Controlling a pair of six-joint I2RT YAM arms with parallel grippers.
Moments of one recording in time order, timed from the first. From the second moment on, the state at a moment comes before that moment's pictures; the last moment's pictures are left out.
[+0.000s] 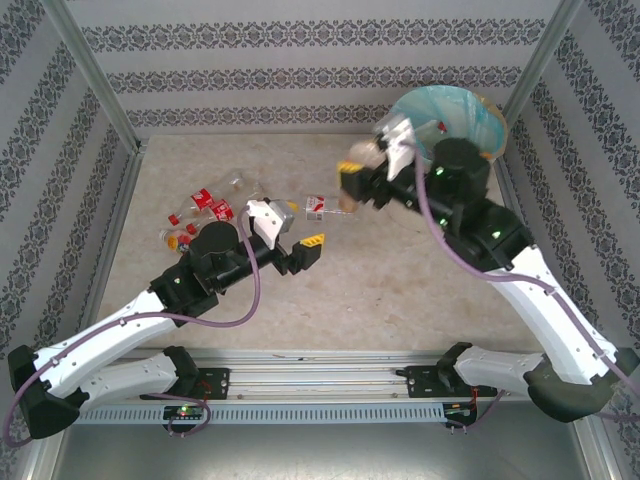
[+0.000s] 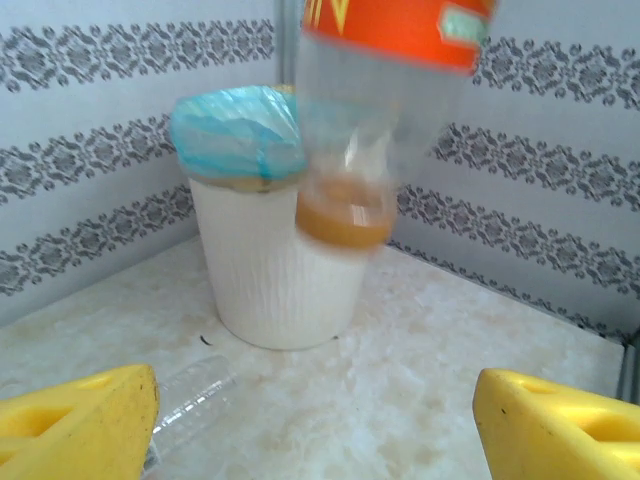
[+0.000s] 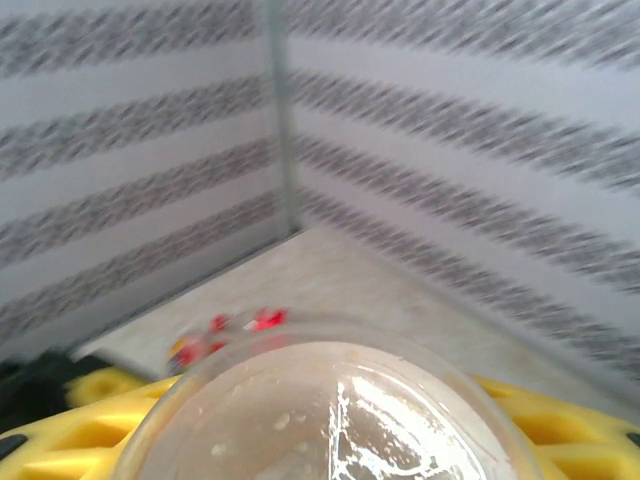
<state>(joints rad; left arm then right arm) -0.85 0.96 0.91 -0.03 0.00 -0.03 0.59 1.17 1.56 -0.51 -0.15 0.02</state>
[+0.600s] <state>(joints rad) -0.85 1.15 1.05 -0.07 -0.04 -0.03 0.10 1.74 1.85 -0.35 0.06 -0.08</state>
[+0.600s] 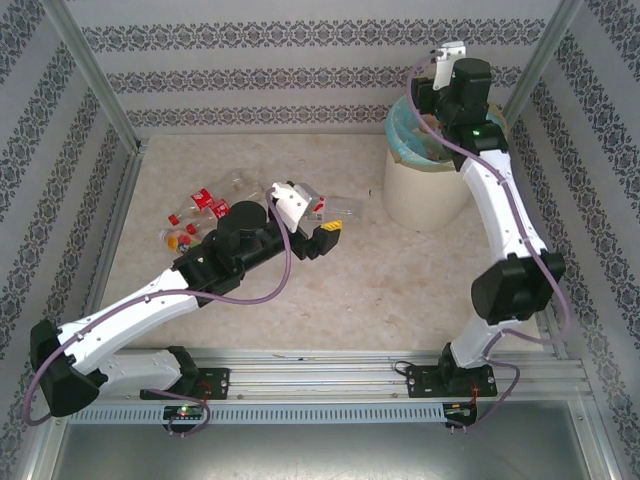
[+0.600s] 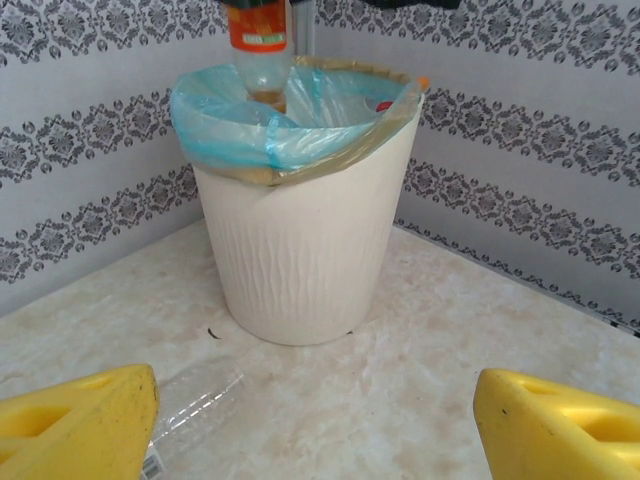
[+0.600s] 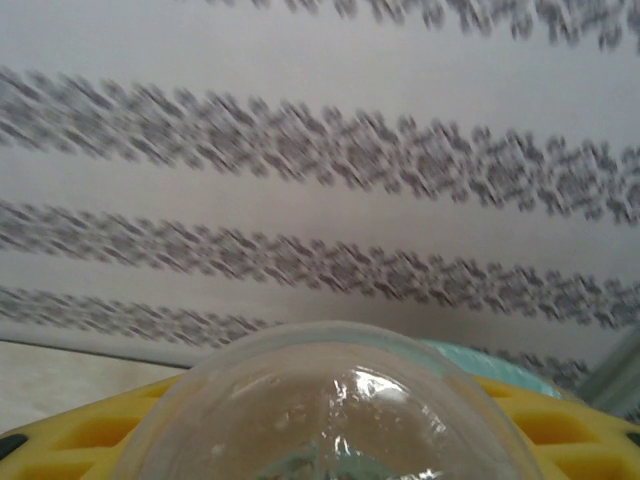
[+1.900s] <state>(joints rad) -0.85 1.25 1.04 -0.07 -0.16 0.11 -0.02 1.98 1.83 -0.28 -0.14 0.03</state>
